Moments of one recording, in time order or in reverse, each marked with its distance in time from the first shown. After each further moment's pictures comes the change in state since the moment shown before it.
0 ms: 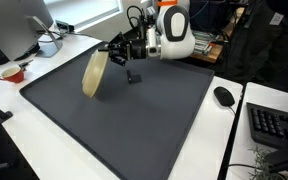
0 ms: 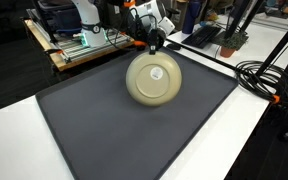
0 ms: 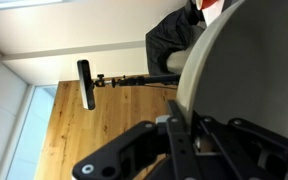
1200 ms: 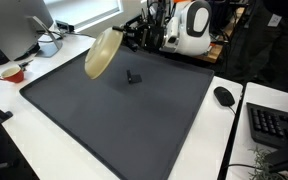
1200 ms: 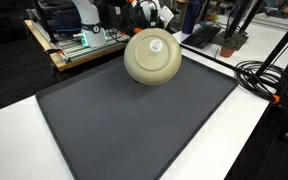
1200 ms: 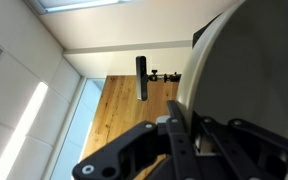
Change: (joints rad) arm 0.070 -0.052 0.095 -0.092 0.077 -0.300 -0.001
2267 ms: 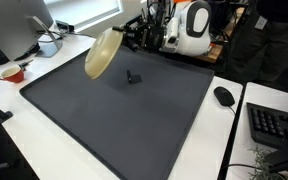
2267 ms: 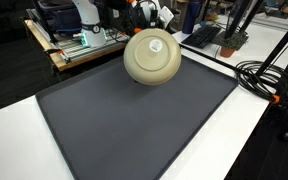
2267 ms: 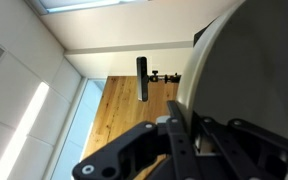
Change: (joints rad) arm 0.000 0.007 -0.001 0.003 0.000 -0.008 0.001
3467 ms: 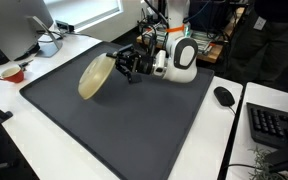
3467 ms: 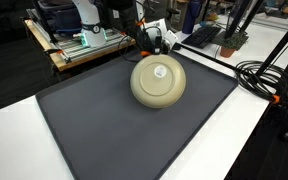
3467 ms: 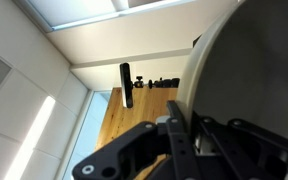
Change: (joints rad) arm -0.008 0.346 -0.053 0.293 -0.044 -0.085 0.119
